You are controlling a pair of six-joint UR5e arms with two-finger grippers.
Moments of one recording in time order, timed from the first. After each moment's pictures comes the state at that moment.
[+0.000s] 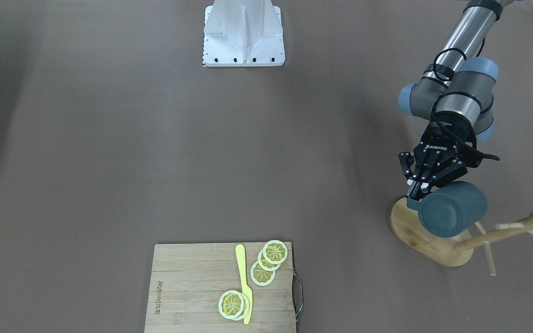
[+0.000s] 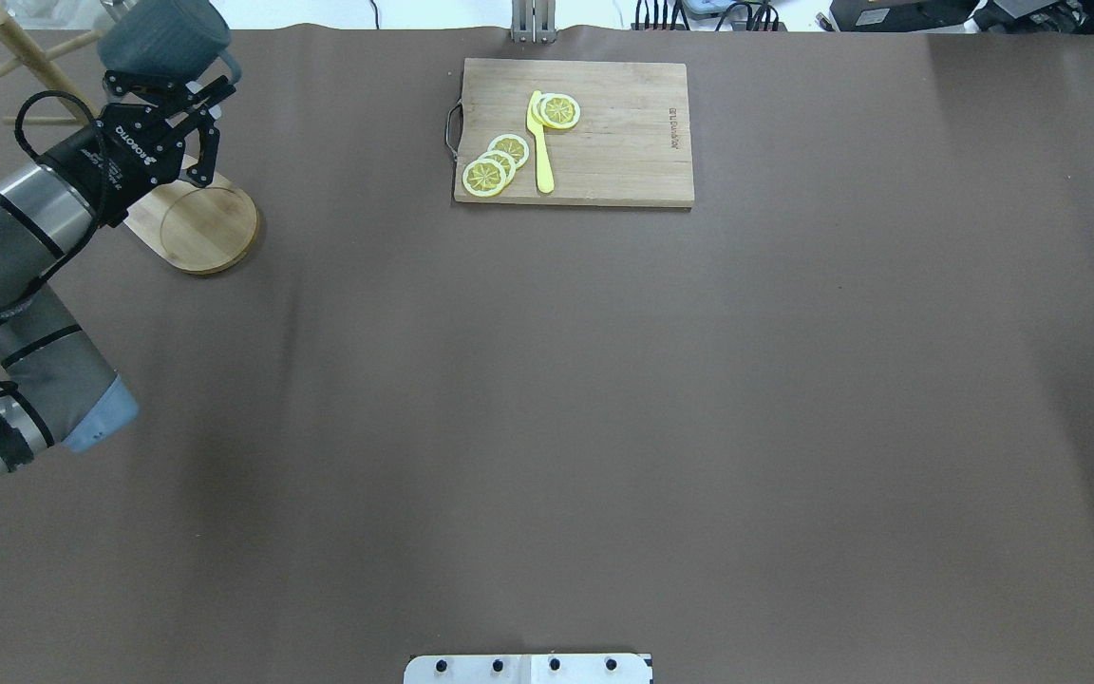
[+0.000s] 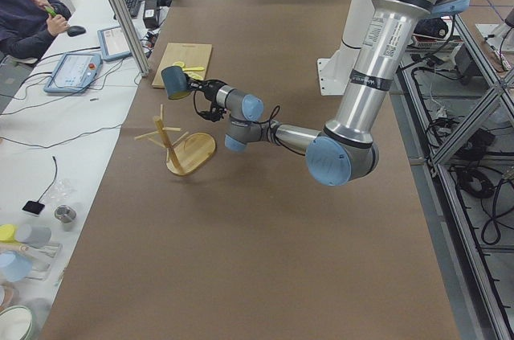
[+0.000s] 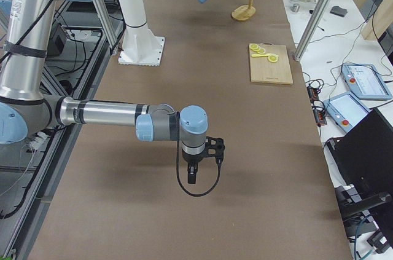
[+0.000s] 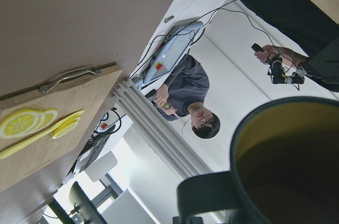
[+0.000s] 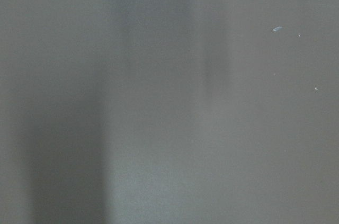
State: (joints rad) left arm -0.82 -1.92 -1.28 -3.40 -1.36 -2.96; right arm 1.51 -1.84 1.81 -1.49 2.24 0.09
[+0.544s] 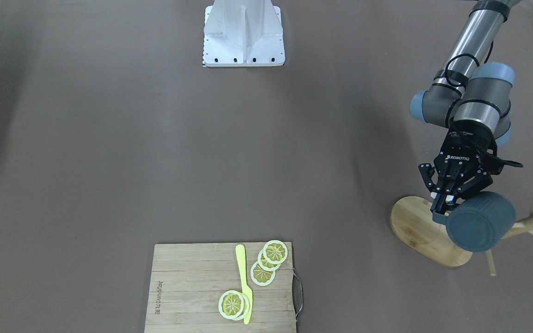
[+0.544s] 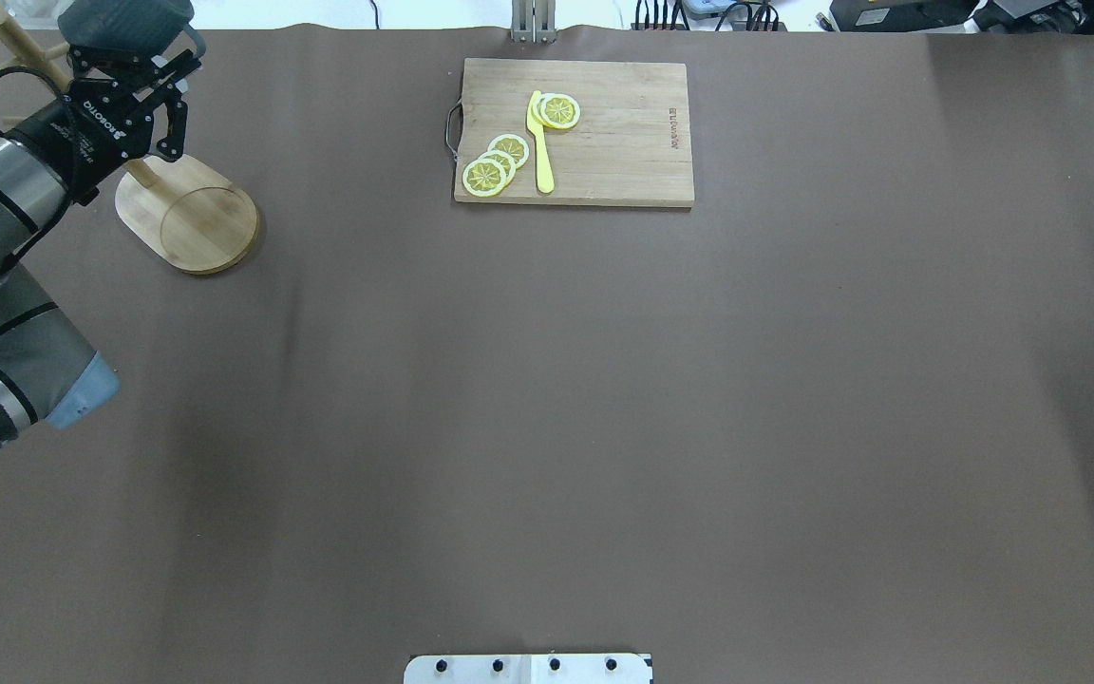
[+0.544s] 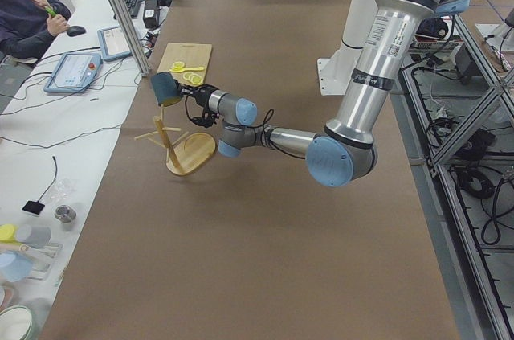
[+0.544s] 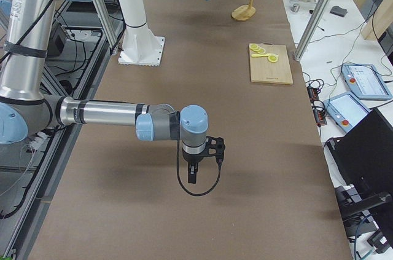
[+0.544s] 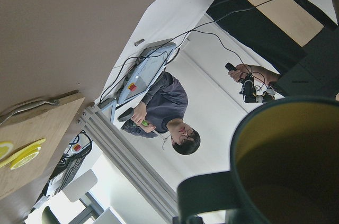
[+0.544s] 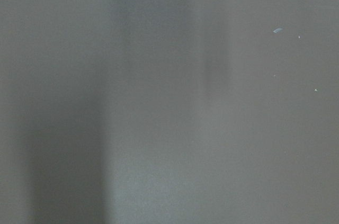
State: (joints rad) left arm -0.86 -1.93 -1.23 -3.40 -1.36 -2.97; right arm 1.51 -1.84 1.81 -1.49 2.24 0.09
